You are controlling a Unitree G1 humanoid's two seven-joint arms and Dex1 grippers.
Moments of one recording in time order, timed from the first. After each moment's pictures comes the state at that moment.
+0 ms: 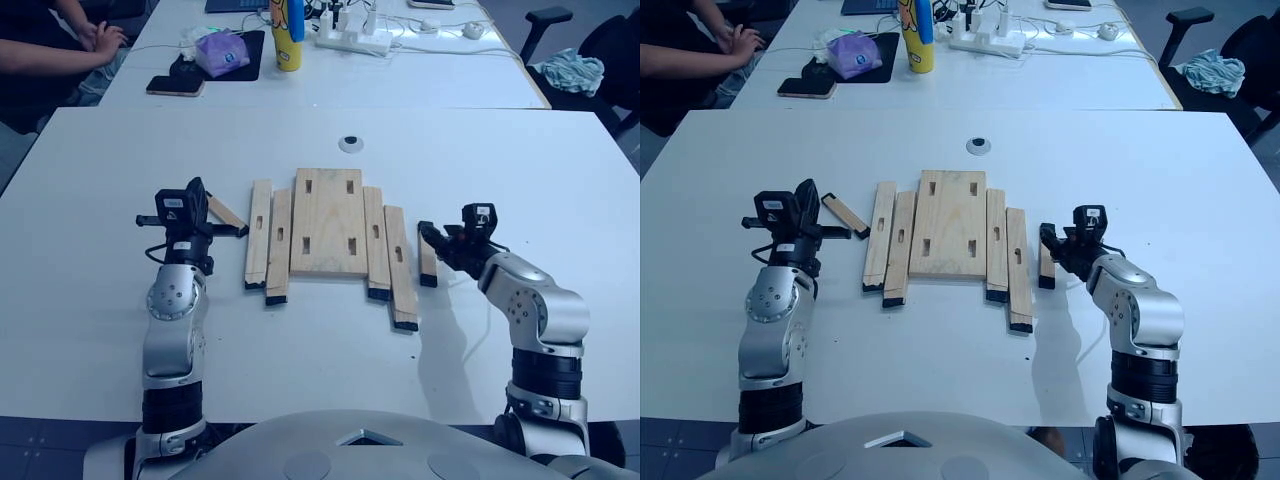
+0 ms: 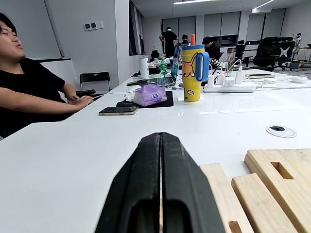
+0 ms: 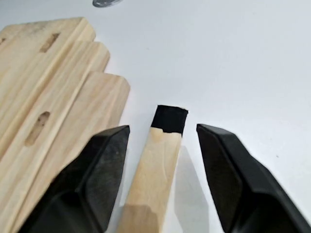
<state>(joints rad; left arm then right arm) 0.04 0.09 0.08 -0.34 0.00 0.23 -0.04 -0.10 -0.32 -0.19 -0.26 0.34 0.97 0.21</state>
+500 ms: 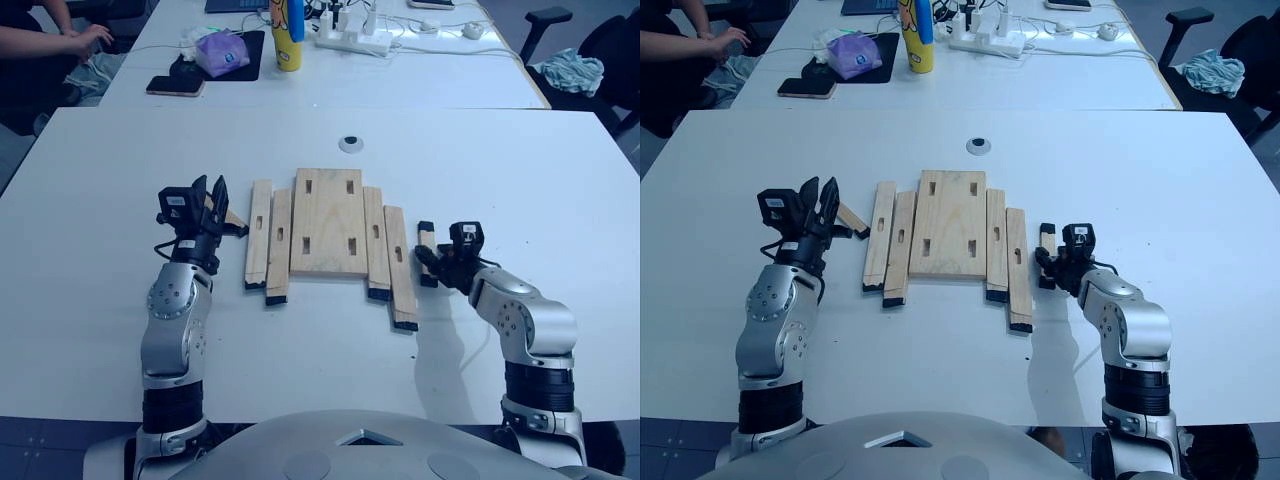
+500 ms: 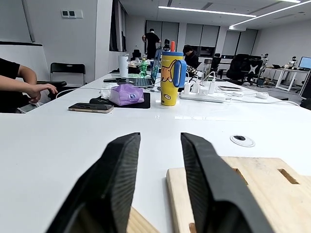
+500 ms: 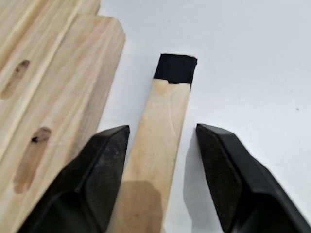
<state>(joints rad) 0.04 0.08 0.08 -0.36 -0.16 0.26 -0.11 -0.05 -0.32 -0.14 -0.29 0.31 1.04 0.17</state>
